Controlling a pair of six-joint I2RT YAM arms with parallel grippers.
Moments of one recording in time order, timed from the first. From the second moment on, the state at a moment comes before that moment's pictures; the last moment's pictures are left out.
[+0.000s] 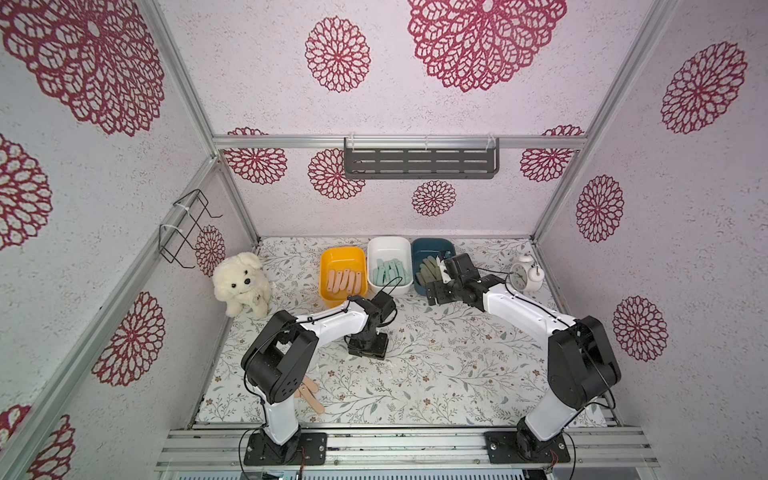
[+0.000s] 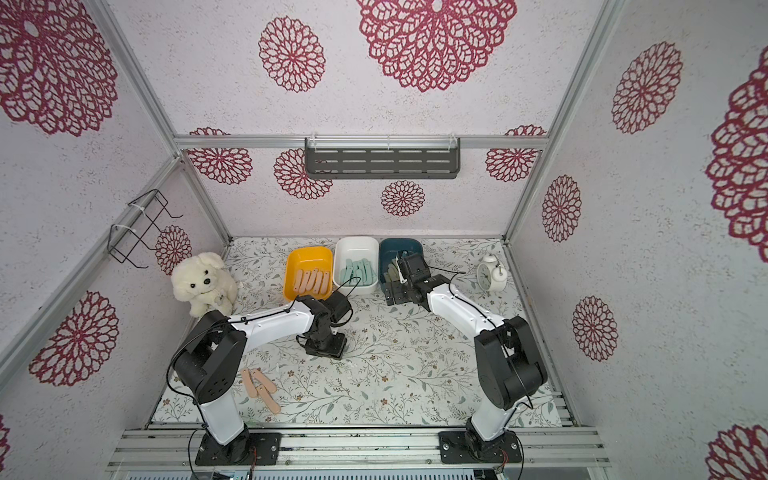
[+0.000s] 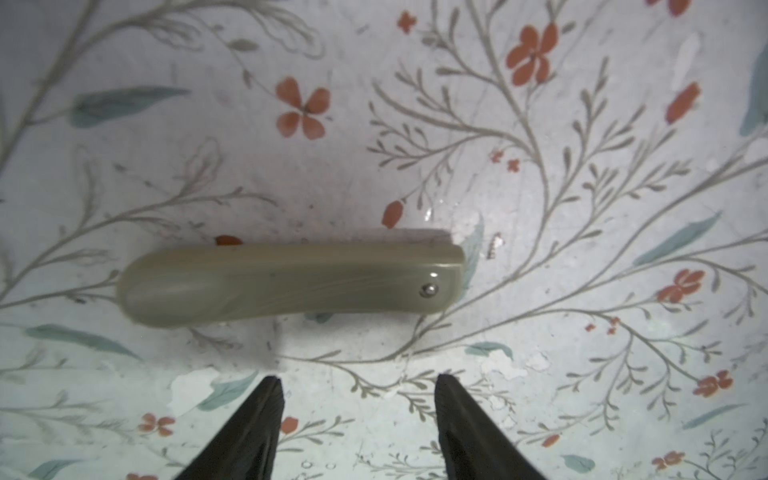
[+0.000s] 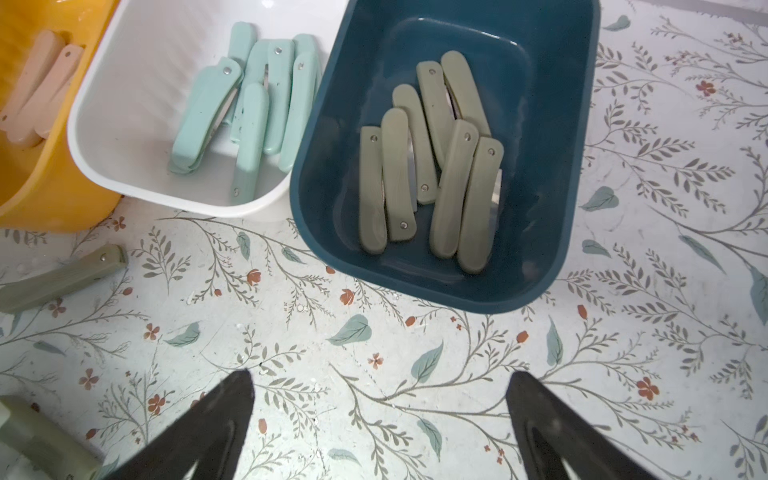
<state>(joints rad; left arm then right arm) -0.68 1.83 1.16 -0.88 0.04 -0.47 0.49 1.66 1.22 -0.44 0.10 0.19</state>
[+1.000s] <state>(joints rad) -0.61 2.00 1.35 -0.90 0.00 -0.48 0.43 1.55 1.18 -0.47 -0.01 0.20</state>
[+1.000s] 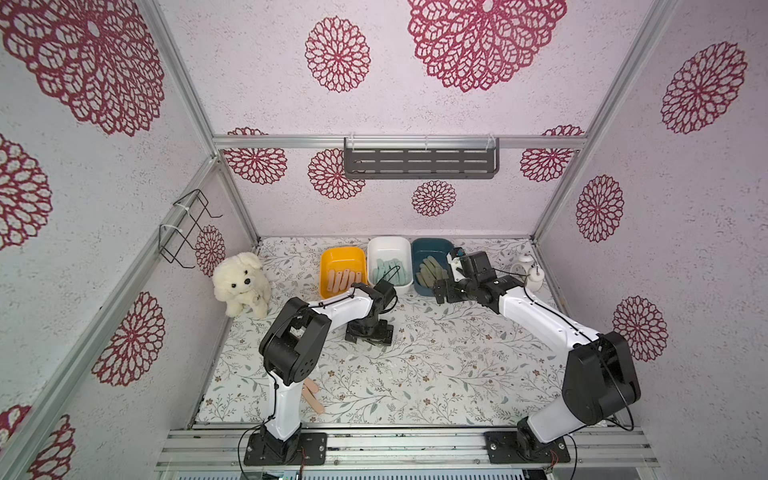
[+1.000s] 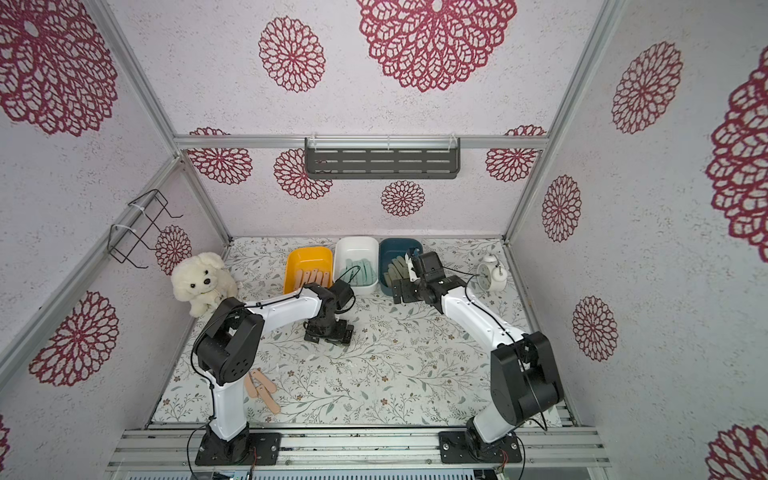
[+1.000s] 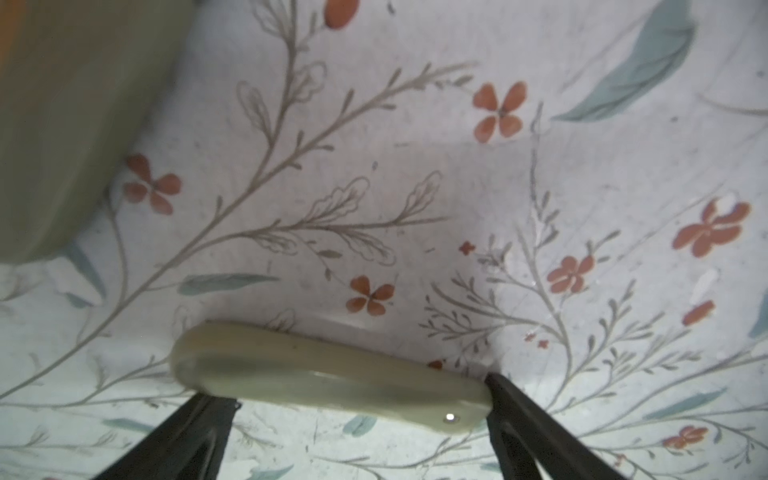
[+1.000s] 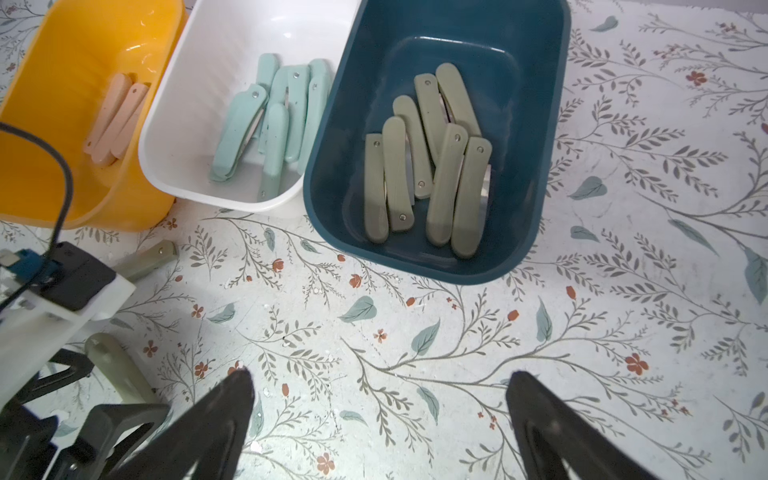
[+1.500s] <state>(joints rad) -0.61 2.02 1.37 -0.87 -0.02 -0.48 0.42 1.53 1.17 -0.47 -0.03 0.20</state>
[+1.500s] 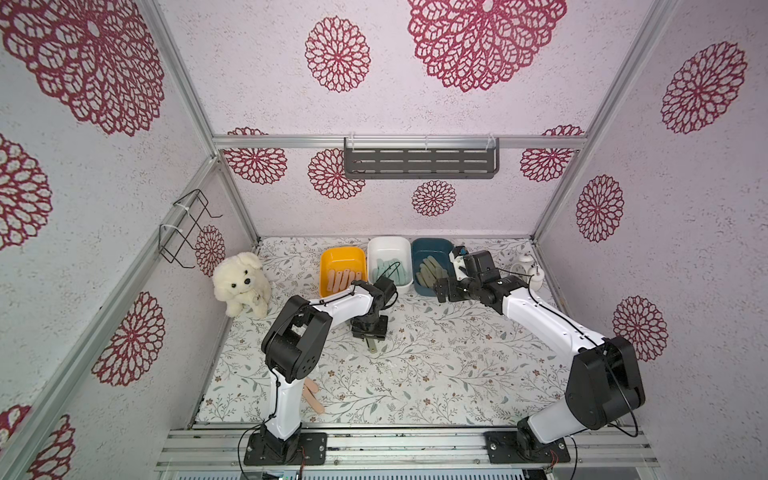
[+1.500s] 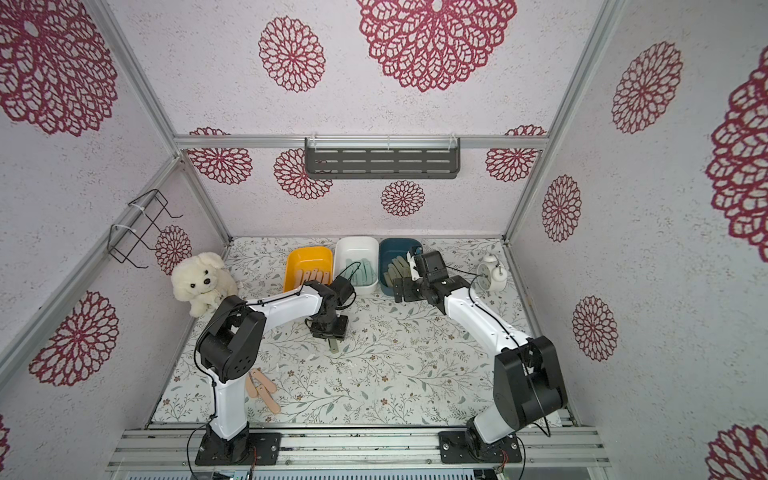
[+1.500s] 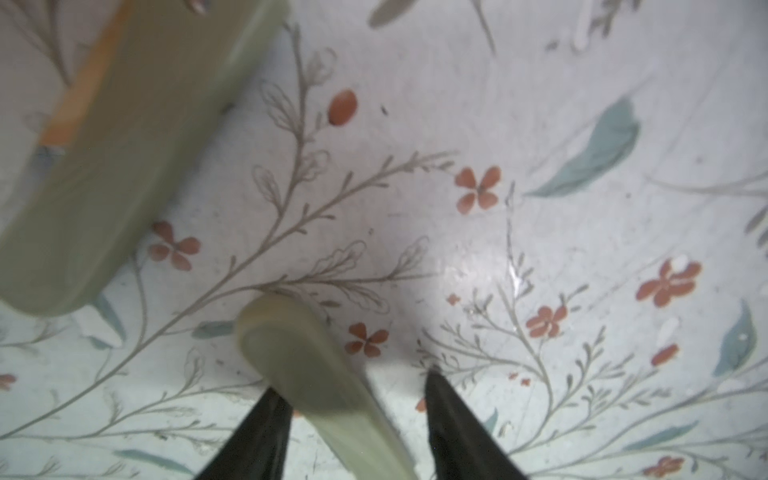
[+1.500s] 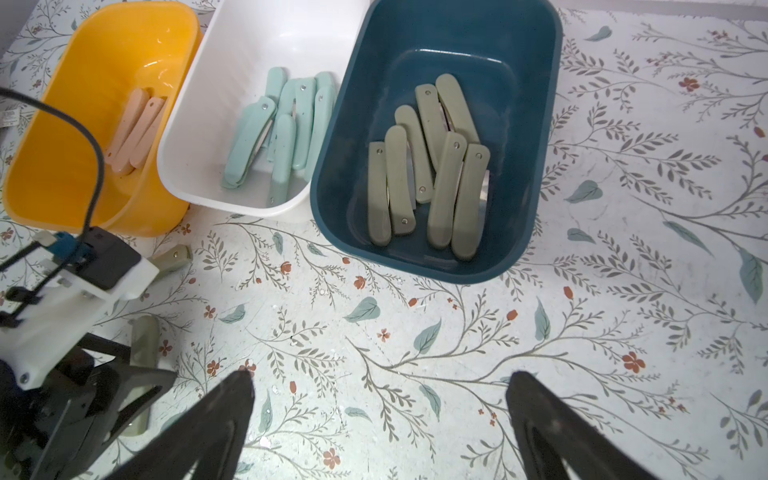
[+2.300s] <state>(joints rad) -0.60 2.06 1.43 -0.87 -0.04 -0.45 0.41 1.51 1.14 -0.47 -0.04 0.21</state>
